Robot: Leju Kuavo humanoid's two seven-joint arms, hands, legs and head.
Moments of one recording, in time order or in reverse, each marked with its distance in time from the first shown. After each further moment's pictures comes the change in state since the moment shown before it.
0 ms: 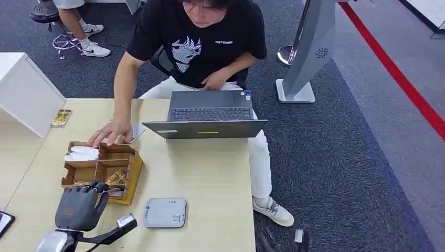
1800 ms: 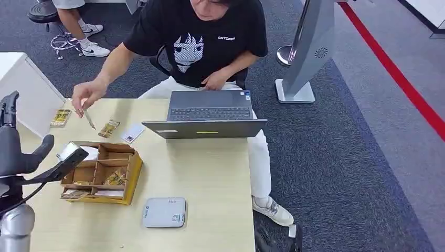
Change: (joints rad) left arm -0.275 0.031 0.155 -0.240 0.133 -0.118 0.052; right arm -0.025 -0.002 0.074 0.034 -0.035 -0.066 -0.003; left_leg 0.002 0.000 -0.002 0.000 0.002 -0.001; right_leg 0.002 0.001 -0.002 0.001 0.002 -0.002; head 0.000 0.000
